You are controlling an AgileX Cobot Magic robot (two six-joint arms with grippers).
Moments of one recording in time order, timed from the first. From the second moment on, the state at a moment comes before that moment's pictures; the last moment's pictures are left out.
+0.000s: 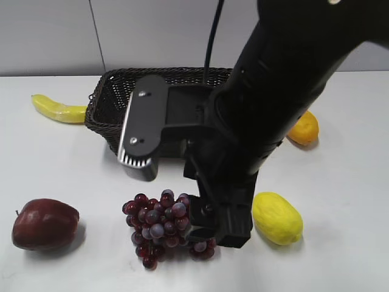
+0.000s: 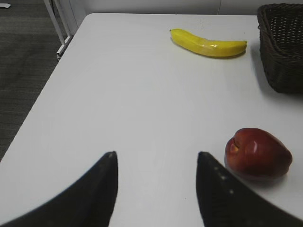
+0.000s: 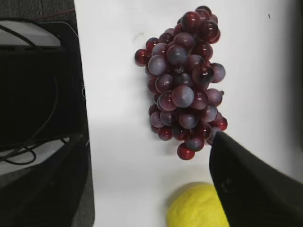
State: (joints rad) left arm 0.05 -0.01 -0.49 0.00 1.08 0.09; right arm 0.92 1.60 -1.19 0.20 0.91 -0.78
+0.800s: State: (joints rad) left arm 0.05 -0.01 -0.49 0.00 1.08 0.09; right arm 0.93 1.83 -1.20 0.19 0.67 -0.98
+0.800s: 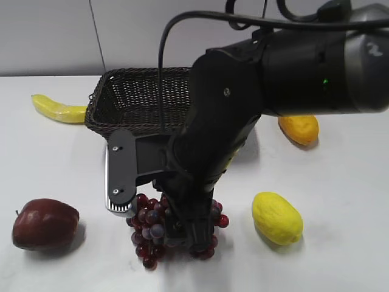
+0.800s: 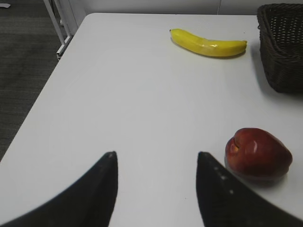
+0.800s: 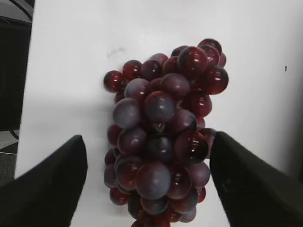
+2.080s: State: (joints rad) left arm 0.05 -0.01 -0.49 0.00 1.08 0.09; right arm 0.93 1.98 -1.21 0.11 0.59 -0.83
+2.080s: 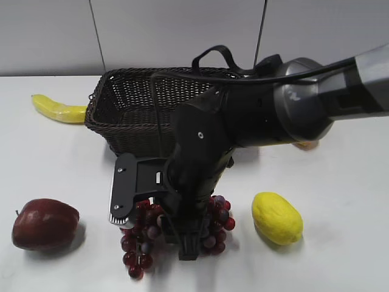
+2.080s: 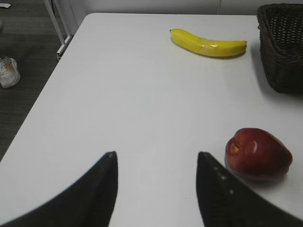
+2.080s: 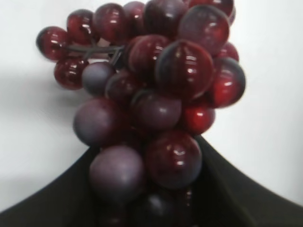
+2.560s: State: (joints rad) left arm 0.05 -0.01 -0.49 0.00 1.08 0.09; right arm 0.93 1.98 -1.49 0.11 1.04 -0.73
